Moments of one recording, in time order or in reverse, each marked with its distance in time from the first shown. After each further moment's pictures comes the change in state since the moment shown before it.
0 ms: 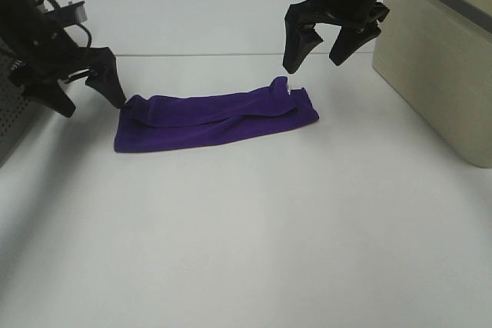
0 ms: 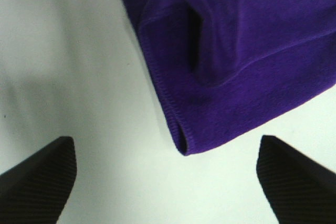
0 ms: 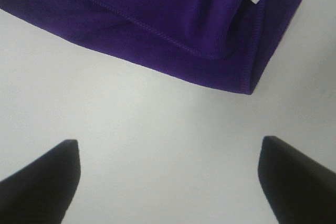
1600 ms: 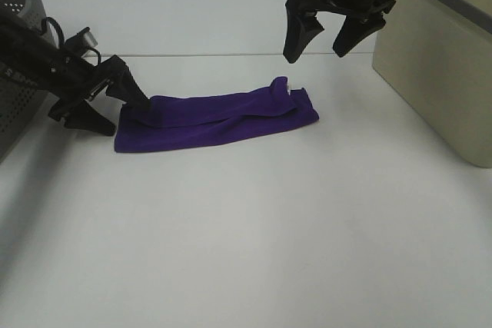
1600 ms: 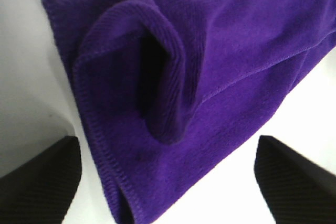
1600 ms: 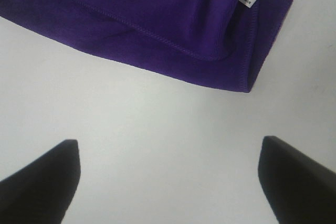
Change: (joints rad) left arm 0.054 0.189 -0.024 -0.394 0.020 0.195; right arm 0.000 -0.033 0.000 0.000 0.003 0.046
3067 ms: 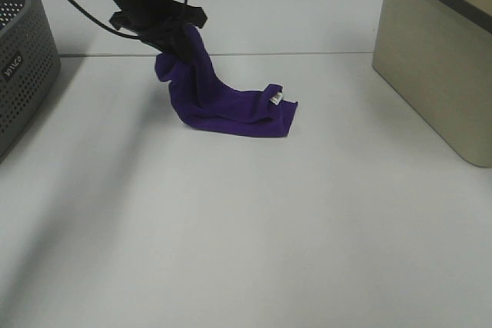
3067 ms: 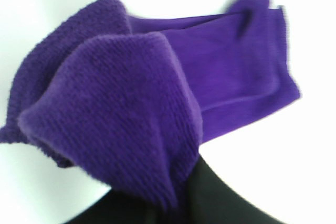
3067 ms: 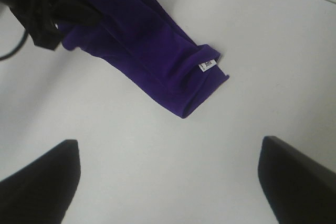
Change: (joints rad) left arm -0.322 0.078 -0.660 0.449 0.172 -0.256; right arm 0.000 -0.280 0.000 -0.007 0.004 0.072
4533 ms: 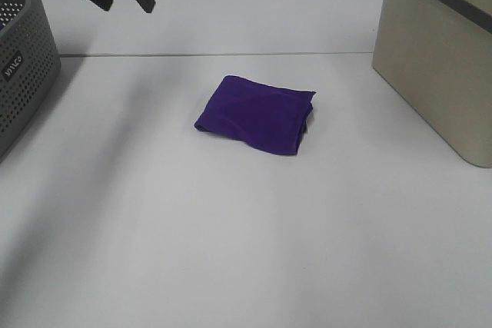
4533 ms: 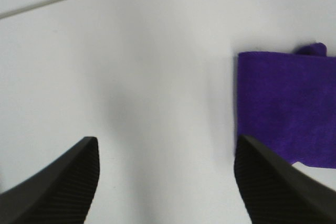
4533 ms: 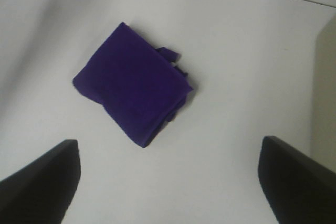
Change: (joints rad) left arm 0.096 -0.159 0.000 0.214 0.004 -0.151; right arm -0.107 -0.017 0.000 -0.020 0.001 0.049
